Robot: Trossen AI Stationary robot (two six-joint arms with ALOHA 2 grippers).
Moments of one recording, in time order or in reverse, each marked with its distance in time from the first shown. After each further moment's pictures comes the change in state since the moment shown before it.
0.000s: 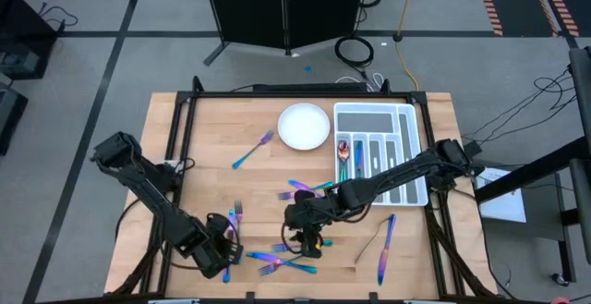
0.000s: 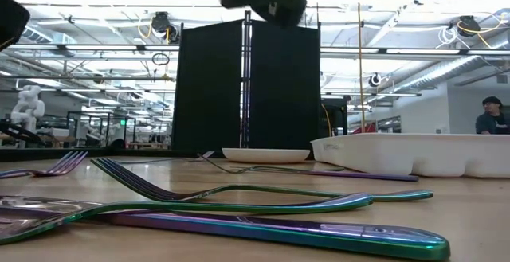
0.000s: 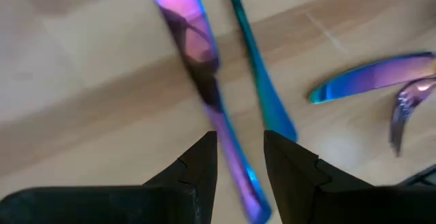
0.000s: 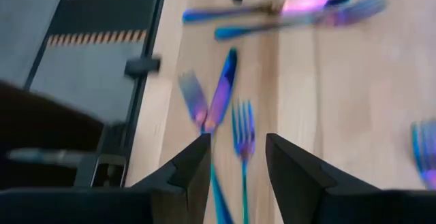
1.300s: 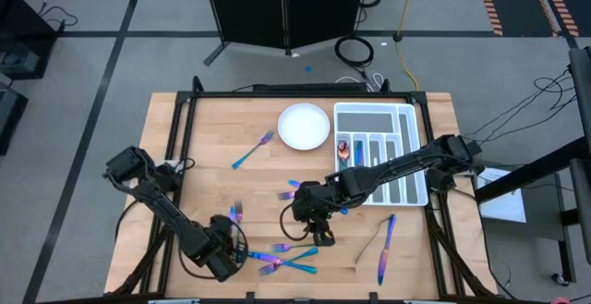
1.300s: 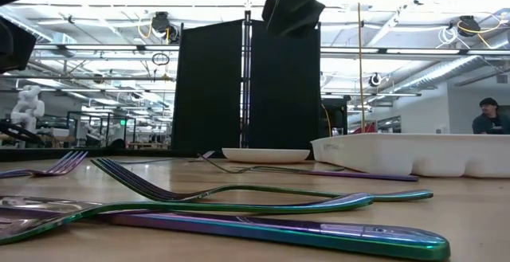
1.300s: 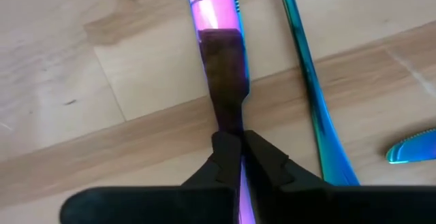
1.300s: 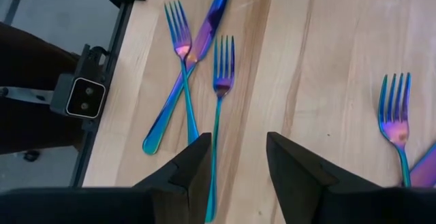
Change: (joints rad) left arm 0.030 0.189 0.114 -0.190 0.024 -0.022; right arm -0.059 -0.041 0.000 -0.214 -0.093 -0.197
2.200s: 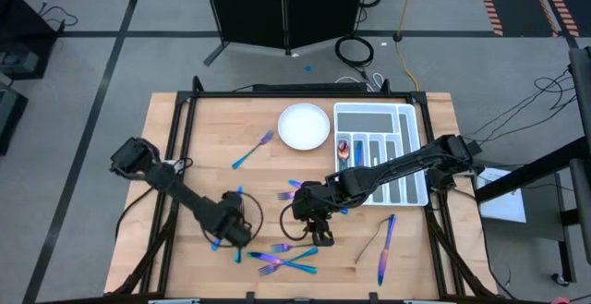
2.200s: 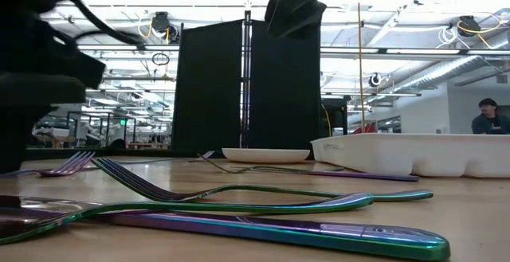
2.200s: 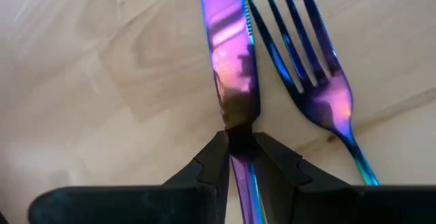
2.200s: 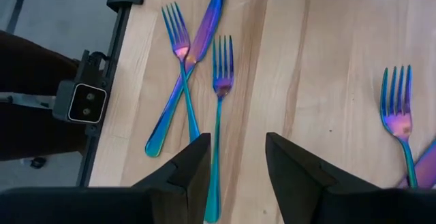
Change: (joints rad) left arm 0.250 -0.032 -0.088 -0.134 -0.048 0.453; right arm 0.000 -0.003 0.000 -0.003 0.000 0.052
